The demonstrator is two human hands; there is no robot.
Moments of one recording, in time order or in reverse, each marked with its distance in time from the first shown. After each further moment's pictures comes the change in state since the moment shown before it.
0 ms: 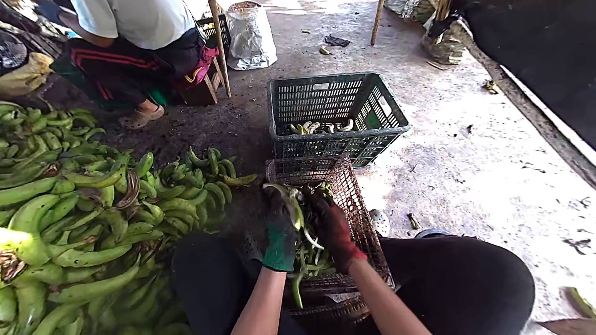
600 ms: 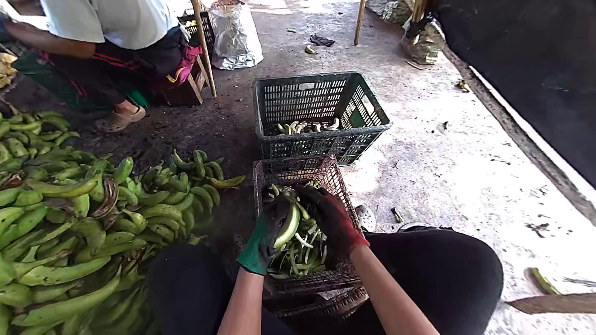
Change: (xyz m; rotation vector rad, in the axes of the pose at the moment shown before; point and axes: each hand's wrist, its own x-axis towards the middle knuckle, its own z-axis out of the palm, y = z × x) left_hand 0.007 0.012 -0.023 0.309 -0.661 -0.284; right_hand 0.018 0.016 -0.035 -0.132 -0.139 0.011
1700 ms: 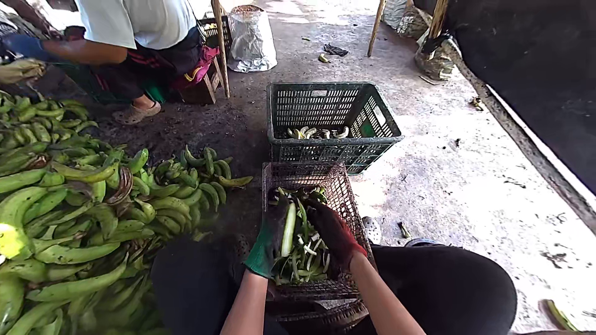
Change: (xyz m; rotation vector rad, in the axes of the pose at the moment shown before) left_hand 0.000 -0.006 -0.001 -0.129 0.188 -0.109; right_hand 0.001 -0.016 0.007 0.228 -0.181 0.271
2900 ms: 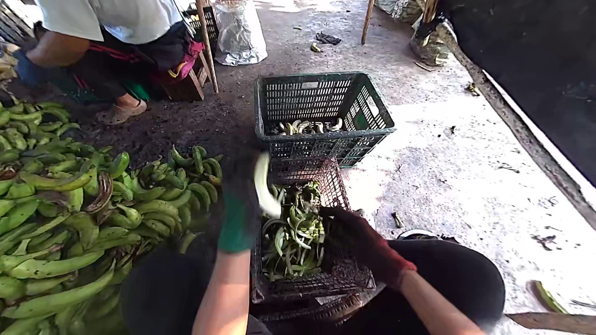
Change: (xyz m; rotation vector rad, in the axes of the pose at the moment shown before) left_hand 0.007 0.093 0.007 -0.113 0.167 0.503; right_hand -0.042 0.043 -0.060 0.169 -0.056 -0.194
